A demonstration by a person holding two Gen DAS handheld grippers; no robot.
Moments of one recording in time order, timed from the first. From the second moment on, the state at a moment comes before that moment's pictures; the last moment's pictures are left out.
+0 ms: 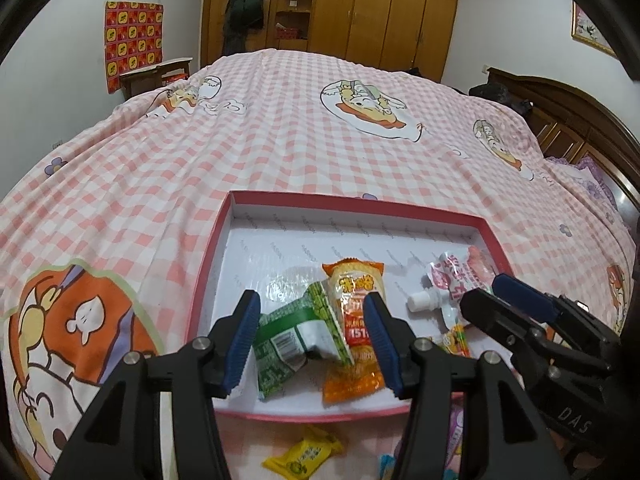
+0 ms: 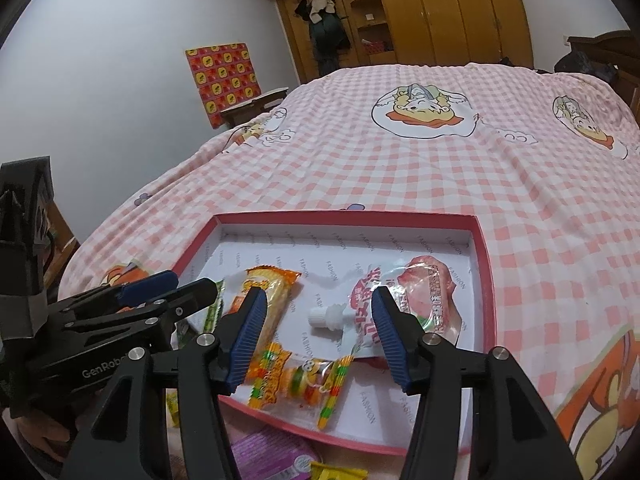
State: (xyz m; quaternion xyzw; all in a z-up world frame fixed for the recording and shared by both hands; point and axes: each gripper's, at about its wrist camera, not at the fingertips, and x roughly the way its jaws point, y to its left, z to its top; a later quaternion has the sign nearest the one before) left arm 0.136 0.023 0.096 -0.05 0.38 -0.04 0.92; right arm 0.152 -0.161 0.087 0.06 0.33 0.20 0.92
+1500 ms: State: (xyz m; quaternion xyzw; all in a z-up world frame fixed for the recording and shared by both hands) left arm 0.061 0.043 0.067 -0.07 0.43 -0.03 0.90; right arm 0.072 -0.191 0.061 0.07 0.37 0.19 0.91
